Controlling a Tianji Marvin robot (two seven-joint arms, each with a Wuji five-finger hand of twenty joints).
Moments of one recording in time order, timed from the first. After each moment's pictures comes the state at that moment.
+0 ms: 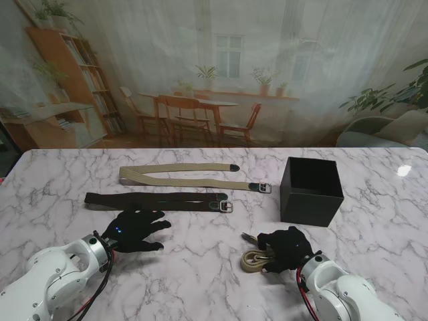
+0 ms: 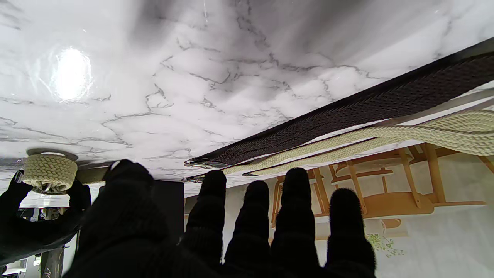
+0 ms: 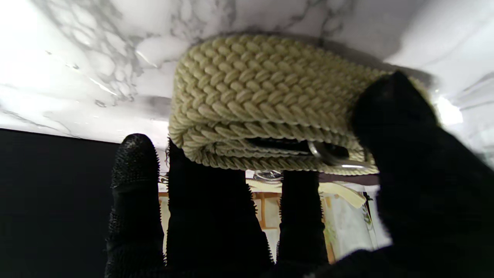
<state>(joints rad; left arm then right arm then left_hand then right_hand) 1.70 -1.00 -1.36 -1.64 1.28 -0.46 0.02 -1.77 -1.03 1.23 -1.64 -1.13 -0.11 -0.04 0.79 -0.04 -0.01 0.01 0.47 0.08 0.15 0.42 0.45 0.15 0.14 0.30 0.45 0.18 0.24 0.48 0.04 0.25 0.61 0.54 0.50 -0.76 0.89 -0.32 0.53 -0.15 1.15 0.30 0.98 0.24 0.61 0.42 1.02 0.18 0.36 0.34 0.48 0.38 1.10 0.29</state>
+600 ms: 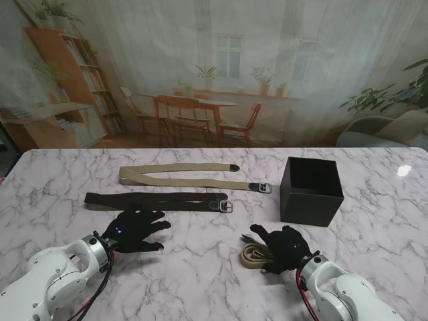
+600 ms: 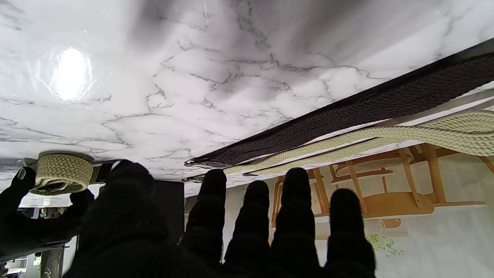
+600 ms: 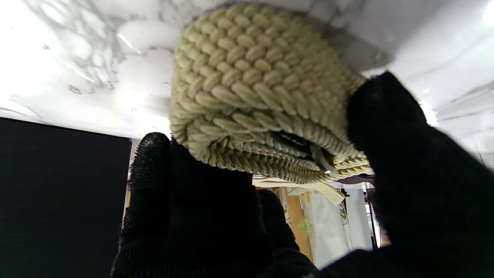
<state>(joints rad) 1.70 -1.00 -1.36 -1.64 1.28 -0.46 0.03 -1.75 -1.03 1.22 -1.59 -1.17 -0.19 -0.12 0.79 -0.04 -0.01 0.01 0.47 0.08 0.15 0.42 0.45 0.15 0.14 0.30 0.45 0.18 0.24 0.48 0.04 0.25 0.61 0.54 0.51 -0.79 0.94 -0.33 0.13 0.24 0.62 0.12 1.00 0.19 0.84 0.40 1.07 0.15 0.43 0.43 0.51 0.21 1.11 0.29</state>
